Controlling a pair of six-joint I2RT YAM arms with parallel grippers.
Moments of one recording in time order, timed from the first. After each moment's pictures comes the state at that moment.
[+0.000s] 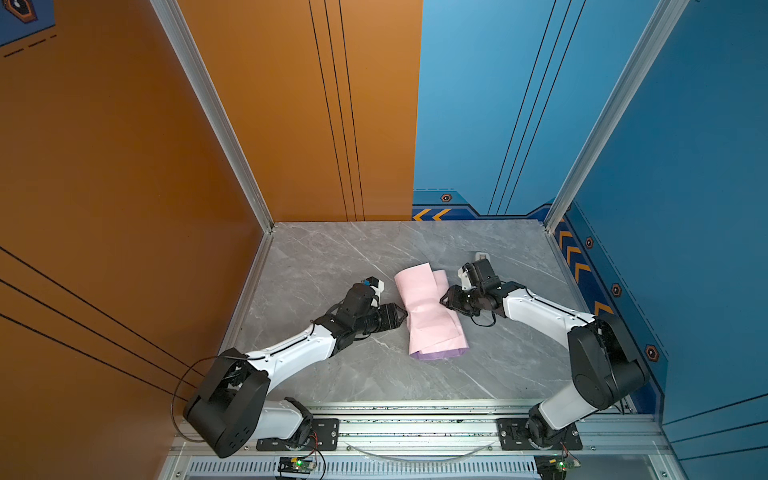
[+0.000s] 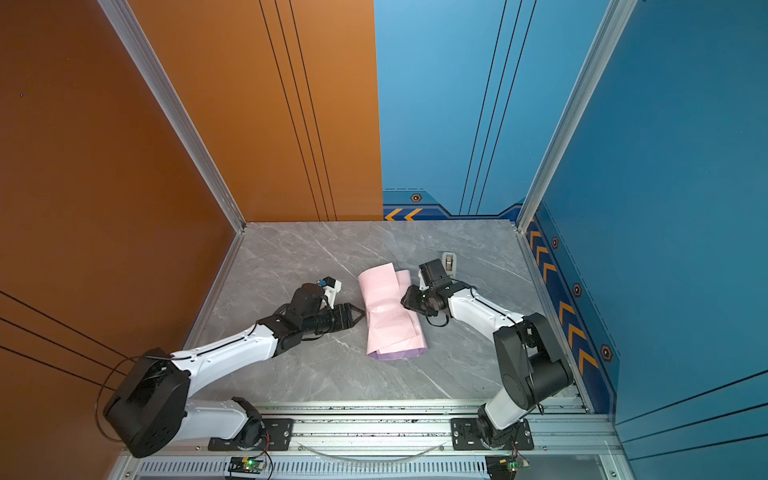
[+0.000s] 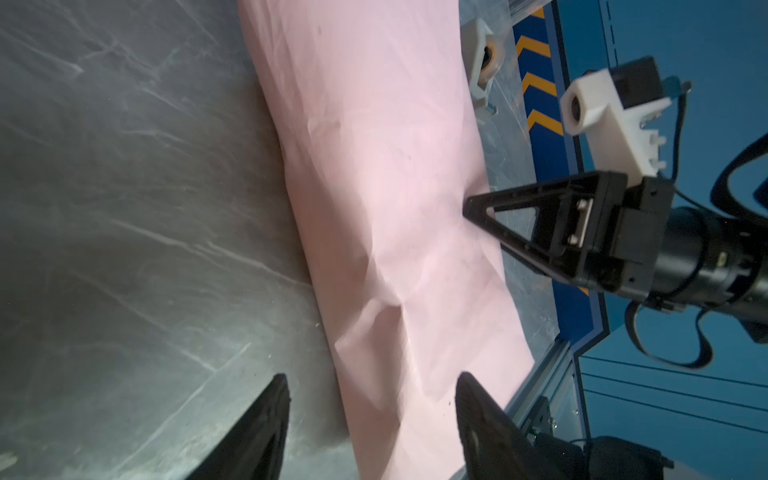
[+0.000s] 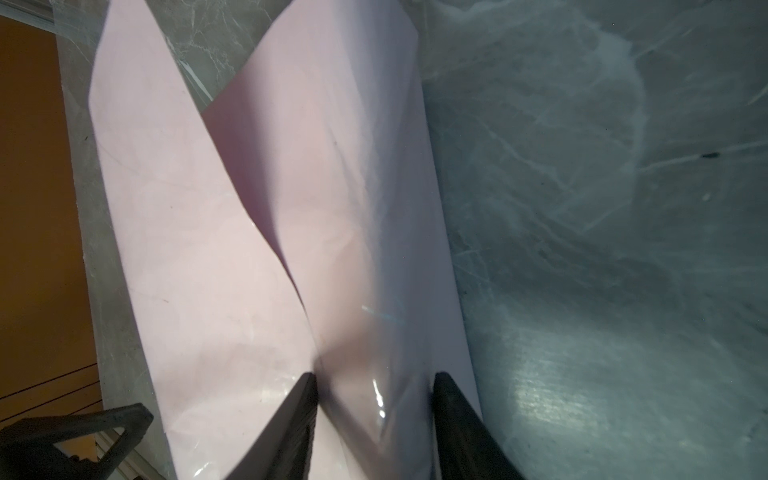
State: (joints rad) left arm -0.60 1.37 0.69 0.04 0.30 -0.81; right arm 0.42 1.59 0.96 -0.35 -0.27 0.66
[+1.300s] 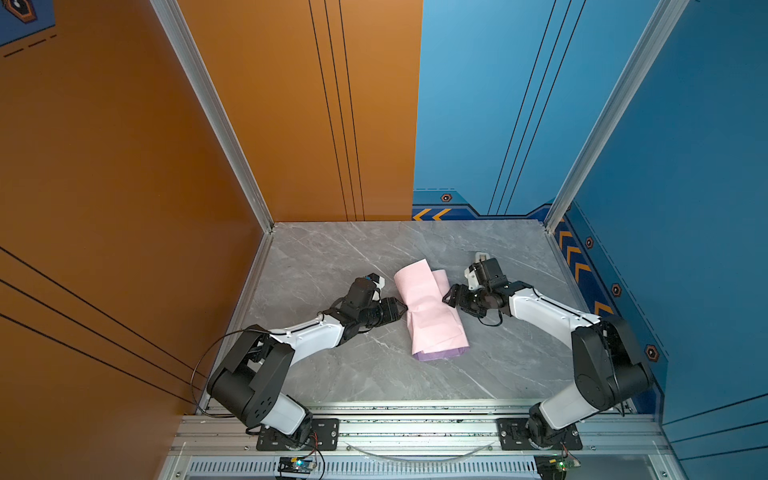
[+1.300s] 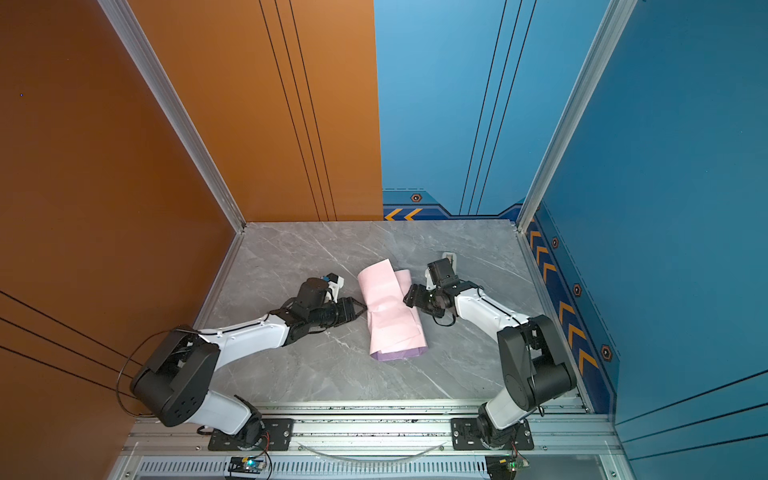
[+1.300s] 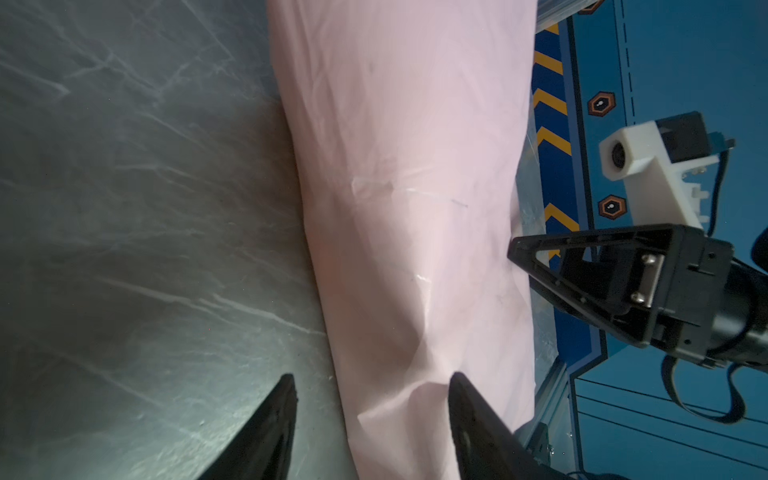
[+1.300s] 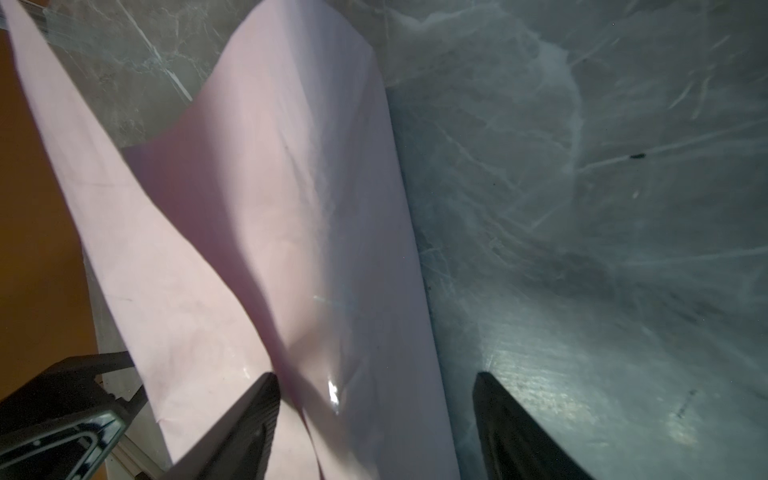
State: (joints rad) left arm -0.54 1.51 0.71 0.14 0.36 -0.81; right arm 0.35 1.56 0.95 -0.37 -0.32 0.63
